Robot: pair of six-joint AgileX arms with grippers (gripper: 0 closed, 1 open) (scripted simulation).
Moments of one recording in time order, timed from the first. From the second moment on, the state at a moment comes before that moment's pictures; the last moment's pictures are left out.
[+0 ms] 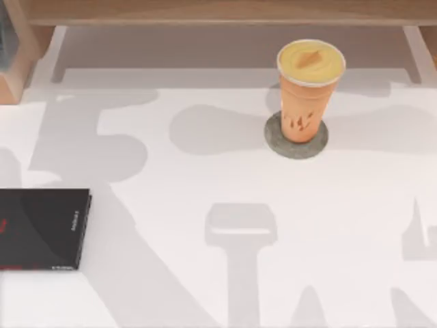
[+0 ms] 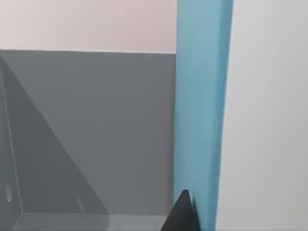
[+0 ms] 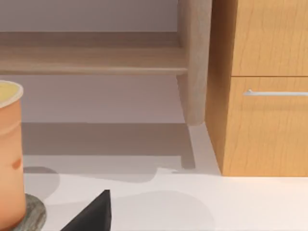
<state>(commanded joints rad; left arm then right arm) 0.36 2.11 1.56 0.54 0.40 -0.01 0.00 0.00 0.00 0.00 0.00 0.00</state>
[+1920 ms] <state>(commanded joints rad) 0.16 1.02 0.12 0.58 0.08 1.58 0.00 0.00 0.00 0.00 0.00 0.00</state>
